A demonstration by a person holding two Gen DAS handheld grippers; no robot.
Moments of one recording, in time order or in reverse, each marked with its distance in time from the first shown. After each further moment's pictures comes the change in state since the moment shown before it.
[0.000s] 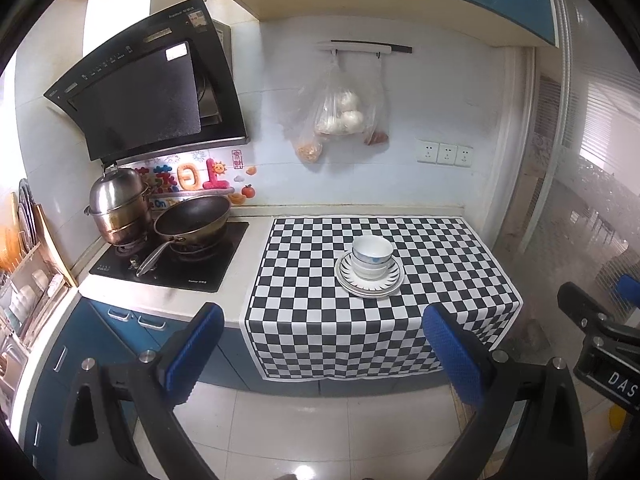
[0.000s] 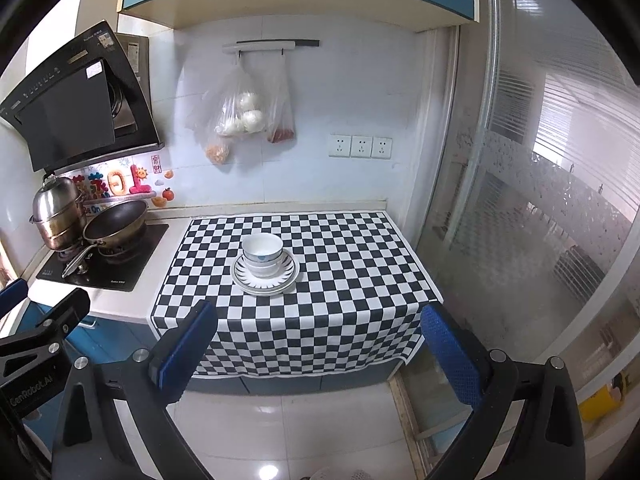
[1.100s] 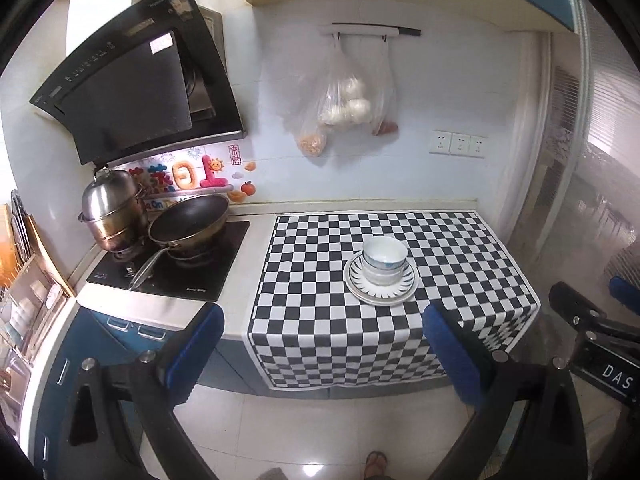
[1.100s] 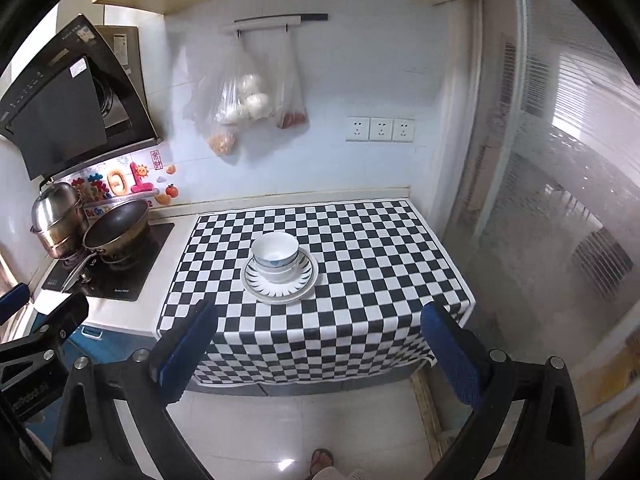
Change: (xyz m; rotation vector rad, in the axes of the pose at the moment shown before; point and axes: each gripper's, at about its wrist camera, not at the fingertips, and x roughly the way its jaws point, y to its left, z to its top) left arm 0.059 0.006 0.031 0.029 0.043 0.017; right arm 0.081 0.021 0.022 0.045 0.070 0.050
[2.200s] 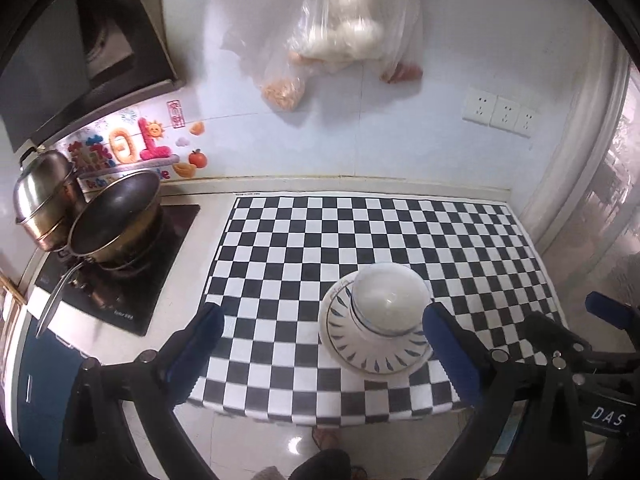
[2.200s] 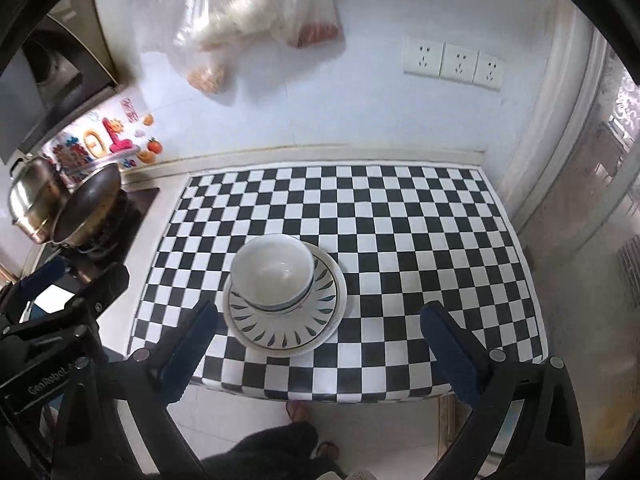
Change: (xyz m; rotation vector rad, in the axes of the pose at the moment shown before) left arm 0.287 -0.048 0.098 -0.050 0.185 -0.019; right arm 0.338 0.015 0.123 -0.079 0.253 0.133
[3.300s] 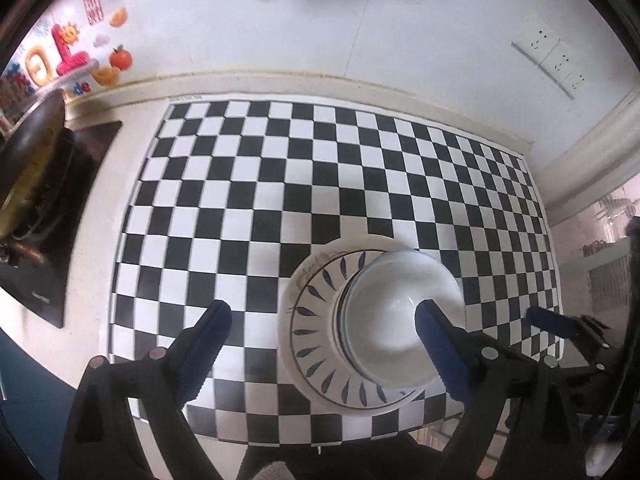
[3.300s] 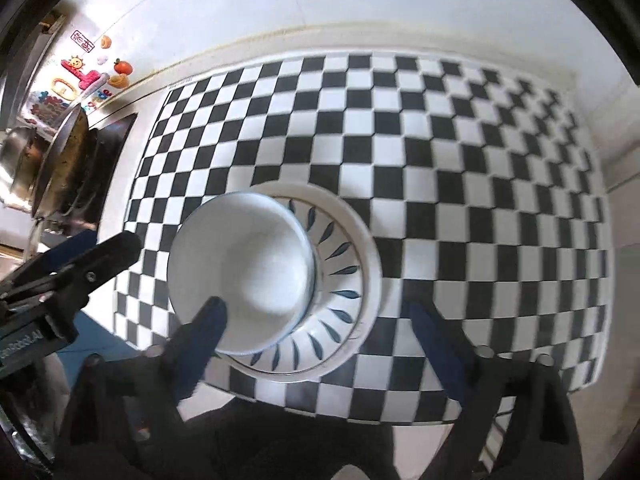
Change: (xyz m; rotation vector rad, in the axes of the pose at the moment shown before) left arm 0.204 0.008 0.039 -0.063 0.381 -0.150; right arm 0.233 -0.013 0.045 -0.008 0.423 0.122
